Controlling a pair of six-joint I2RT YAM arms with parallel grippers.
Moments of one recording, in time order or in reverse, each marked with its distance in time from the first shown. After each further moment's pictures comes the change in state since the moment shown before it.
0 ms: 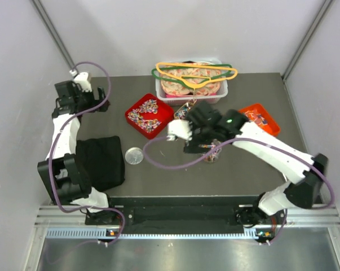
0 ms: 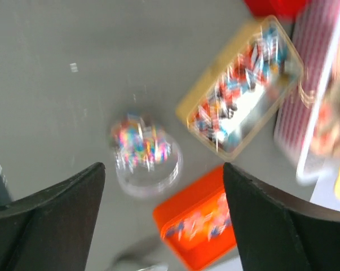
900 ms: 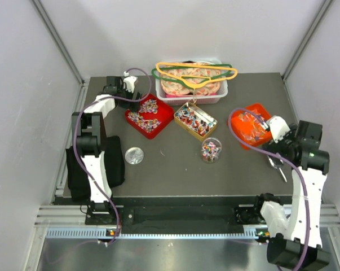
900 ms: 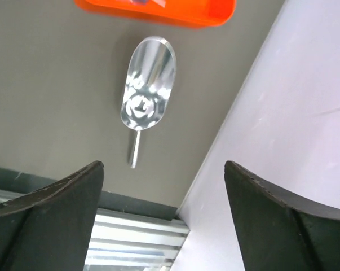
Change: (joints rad) left arm -0.275 0.658 0.369 0.045 -0.109 0.201; right arm -1.165 -0.634 -0.557 0.015 -0.143 -0.154
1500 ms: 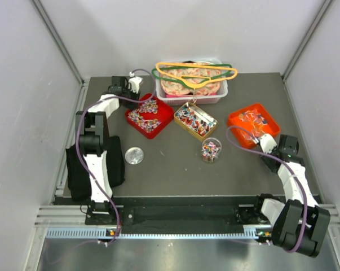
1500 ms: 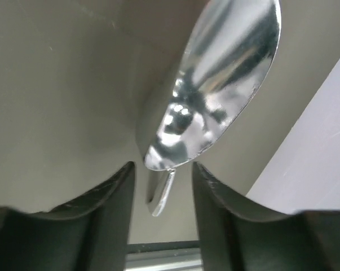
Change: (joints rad) left arm -0.036 0.016 0.013 -0.005 -0.016 0.019; right arm -0.007 0.187 -0.451 0.500 0.154 0.021
